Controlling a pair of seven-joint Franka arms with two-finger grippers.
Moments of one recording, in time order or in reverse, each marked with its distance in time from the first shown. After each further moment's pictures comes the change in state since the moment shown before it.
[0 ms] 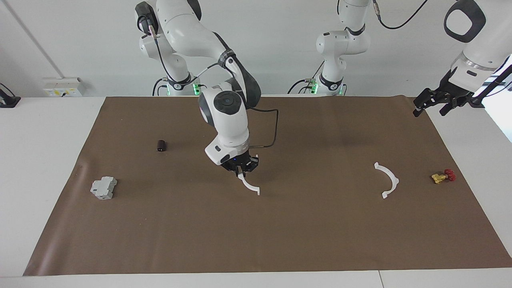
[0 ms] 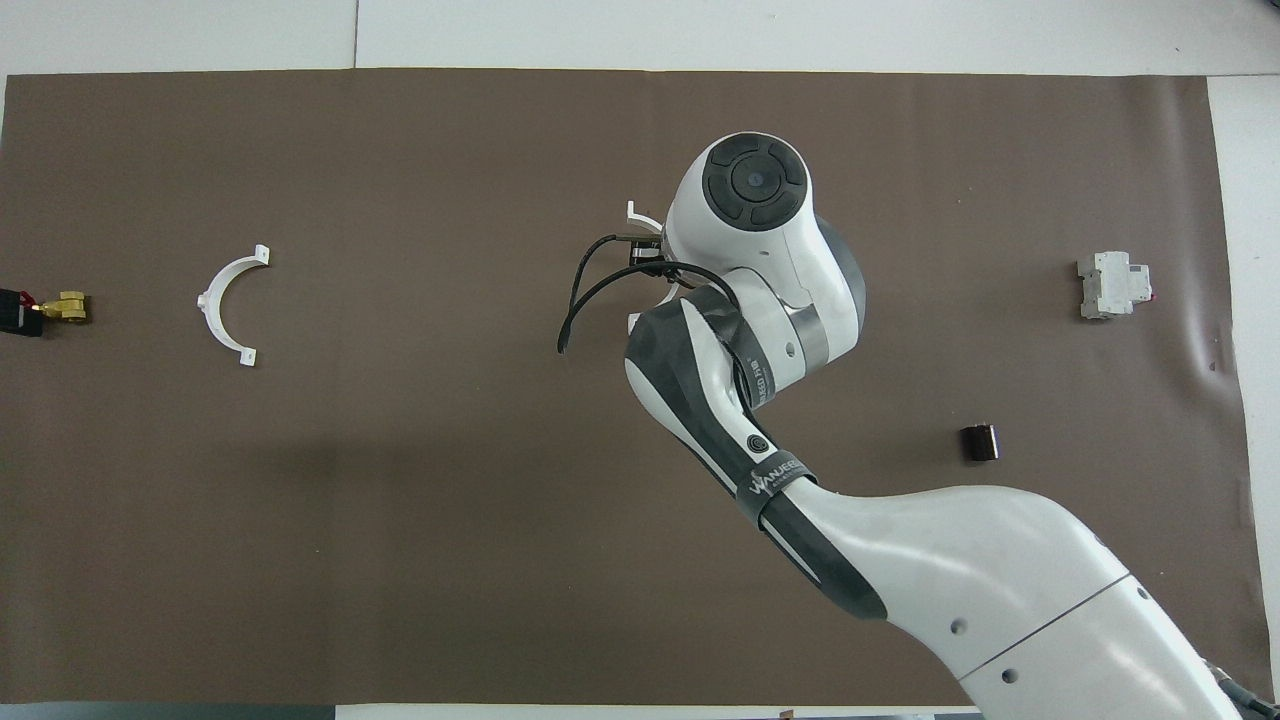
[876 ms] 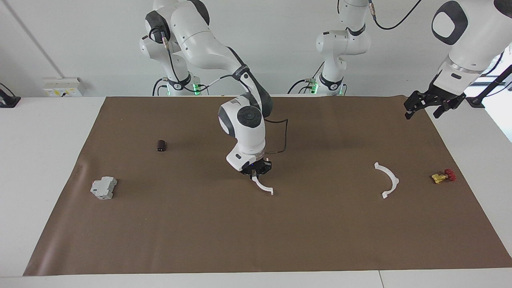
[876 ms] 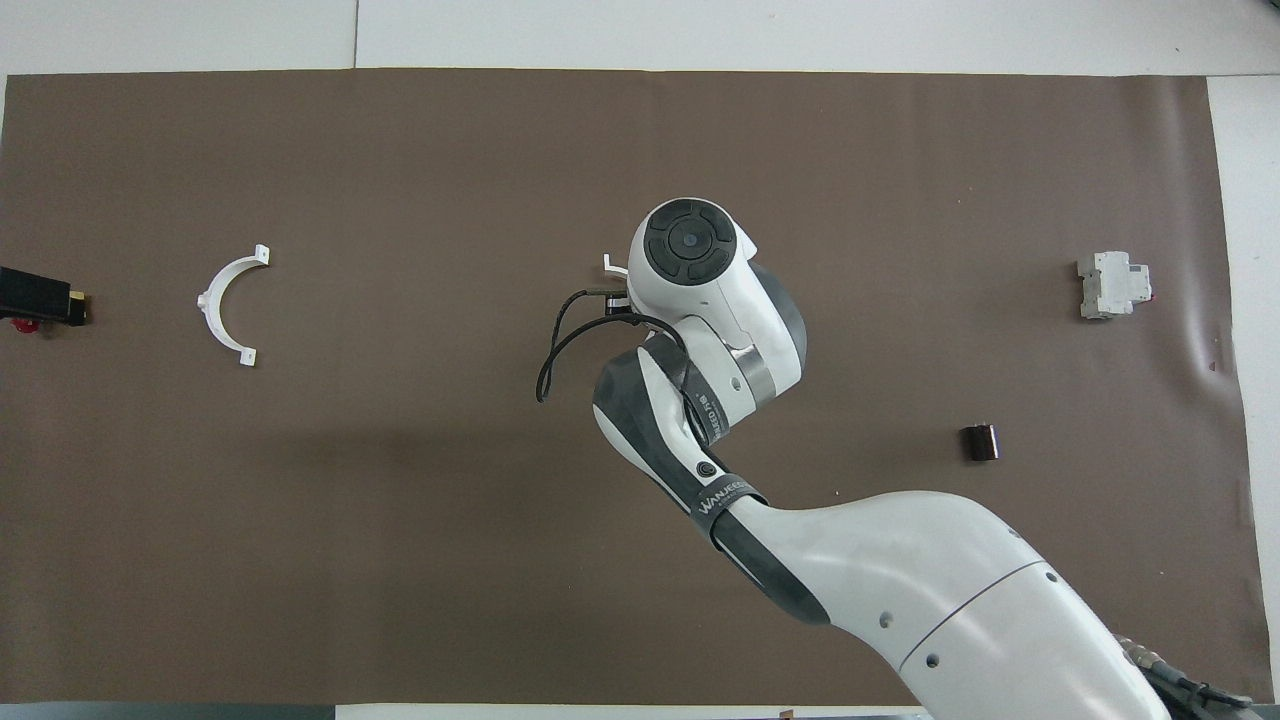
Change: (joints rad) left arm -0.070 0.003 -0.004 0.000 0.024 0.017 -0.041; right arm 0.056 0.033 -0.001 -0.074 -0.015 0.042 -0.001
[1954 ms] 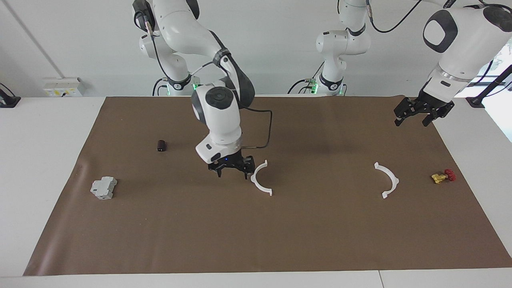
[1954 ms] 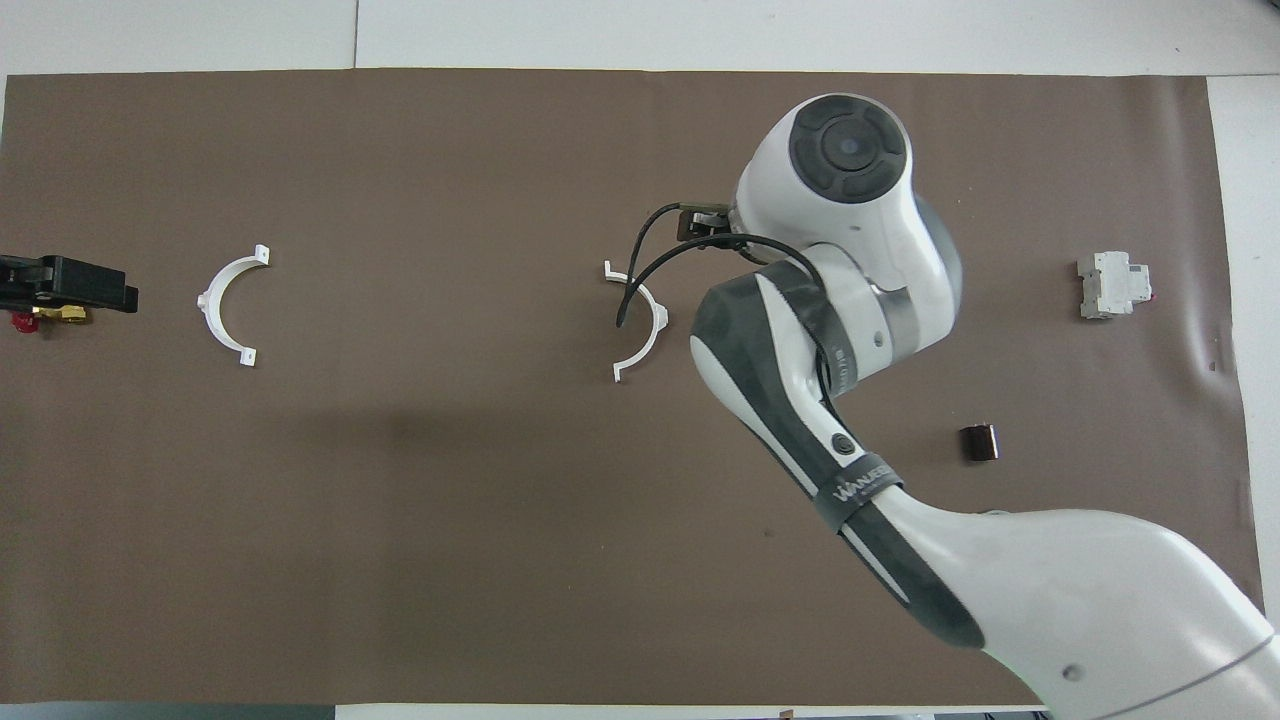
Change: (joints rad) left arm -0.003 0.015 -0.035 -0.072 -0.029 0.119 -0.006; right arm -0.155 -0.204 -0.032 0.047 -0.023 -0.190 -0.055
